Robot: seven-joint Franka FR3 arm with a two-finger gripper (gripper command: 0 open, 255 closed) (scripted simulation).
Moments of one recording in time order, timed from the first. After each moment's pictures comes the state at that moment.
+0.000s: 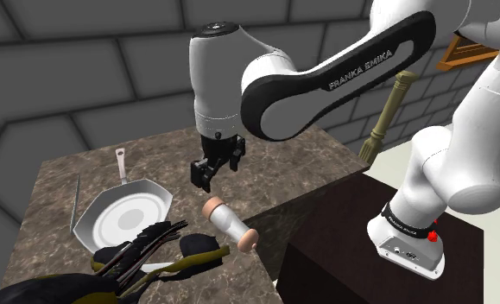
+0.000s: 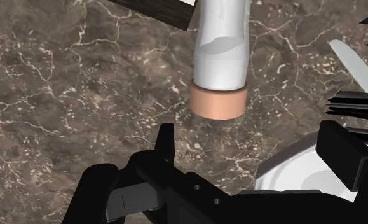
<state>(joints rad) 0.51 0.00 0.24 -2.06 -0.07 2.11 0.77</state>
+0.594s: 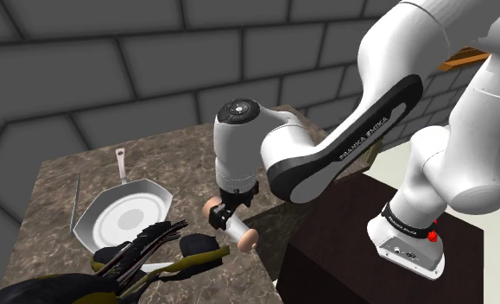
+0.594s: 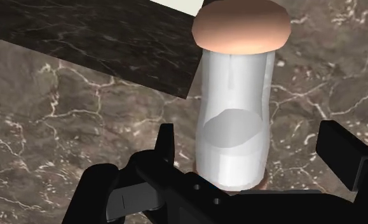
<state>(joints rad) 0.55 0.05 0.27 -2.30 -0.15 2.38 0.96</state>
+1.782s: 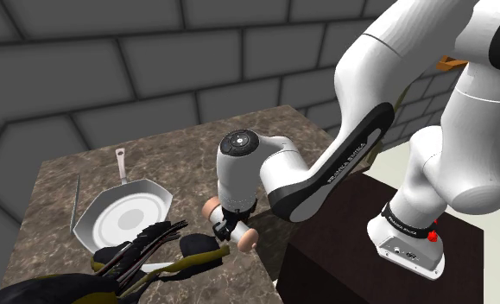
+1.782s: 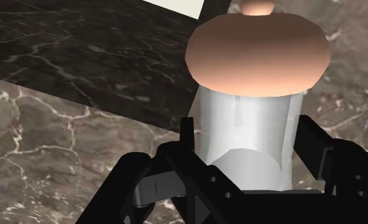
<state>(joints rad) 0.56 0.17 0.26 -2.33 -0.23 2.52 1.04</state>
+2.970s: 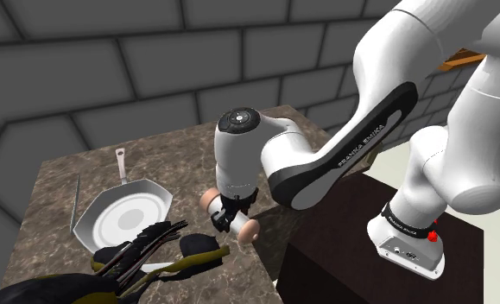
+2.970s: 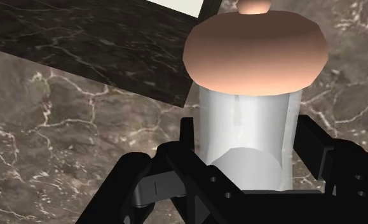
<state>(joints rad) 0.56 0.08 0.27 -2.31 -0.17 2.41 0.99</state>
